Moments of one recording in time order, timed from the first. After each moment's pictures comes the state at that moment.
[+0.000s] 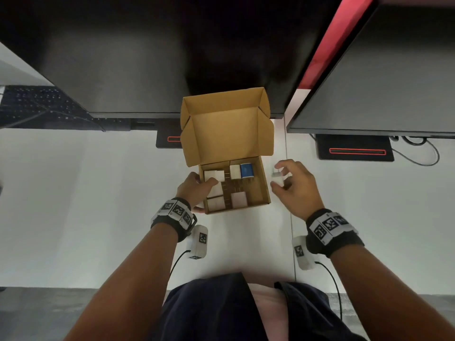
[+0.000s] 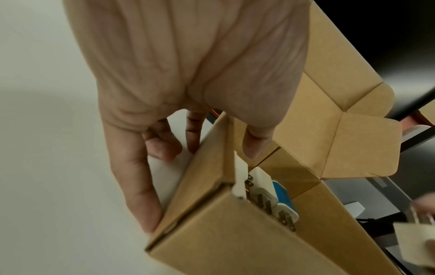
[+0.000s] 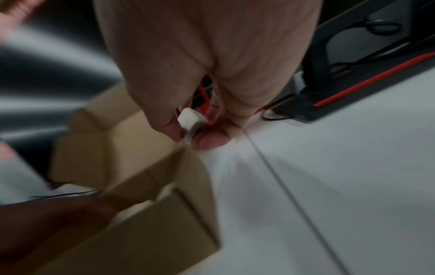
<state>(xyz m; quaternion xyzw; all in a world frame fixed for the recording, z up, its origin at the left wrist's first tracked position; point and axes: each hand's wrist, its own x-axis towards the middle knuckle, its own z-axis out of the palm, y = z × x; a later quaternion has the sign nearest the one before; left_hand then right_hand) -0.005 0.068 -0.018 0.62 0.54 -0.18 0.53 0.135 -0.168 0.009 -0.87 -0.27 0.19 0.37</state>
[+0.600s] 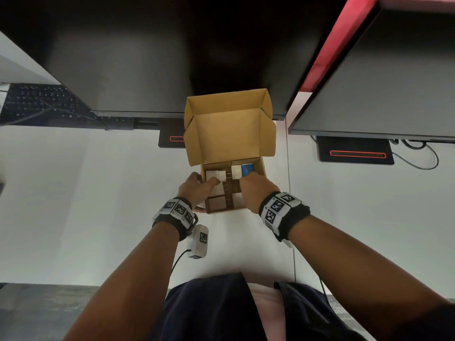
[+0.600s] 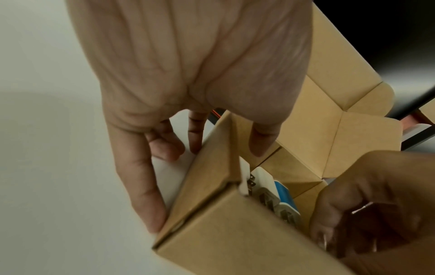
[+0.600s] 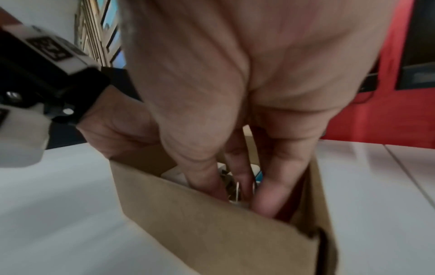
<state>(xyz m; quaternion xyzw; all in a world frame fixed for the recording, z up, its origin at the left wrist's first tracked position) -0.007 0.067 -0.014 0.62 0.54 -0.18 0.54 0.097 -0.079 0.011 -0.86 -0.42 0.29 -0.05</state>
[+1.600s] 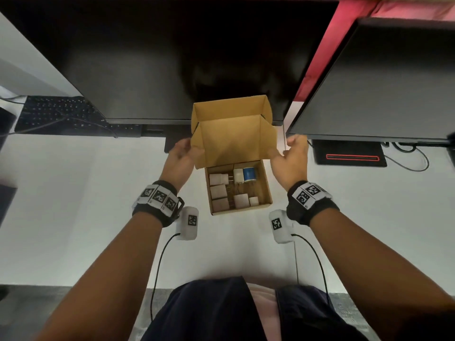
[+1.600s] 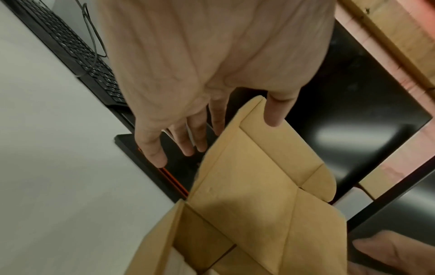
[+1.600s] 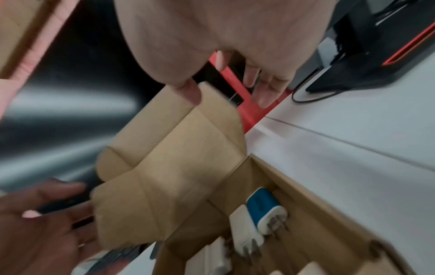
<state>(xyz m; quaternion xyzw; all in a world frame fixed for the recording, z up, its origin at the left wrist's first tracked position) -0.012 0.108 0.051 0.65 0.41 0.06 0.63 0.144 -0.100 0.046 -0.85 -0.07 0.13 0.50</state>
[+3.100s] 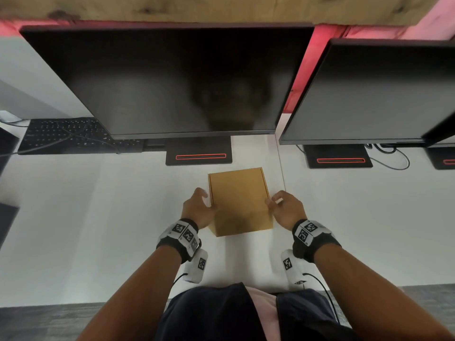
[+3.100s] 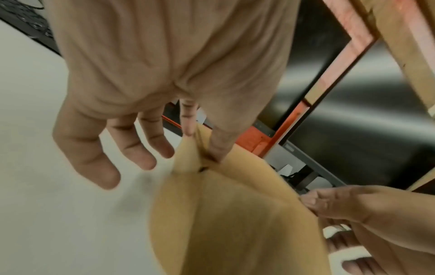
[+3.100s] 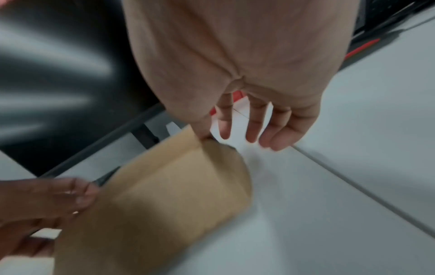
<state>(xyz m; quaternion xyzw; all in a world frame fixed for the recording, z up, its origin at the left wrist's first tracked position) -0.057 0.058 -0.004 0.76 0.43 -0.12 0.48 0.085 -0.167 -0.012 -0.90 -0.08 0.28 0.31</state>
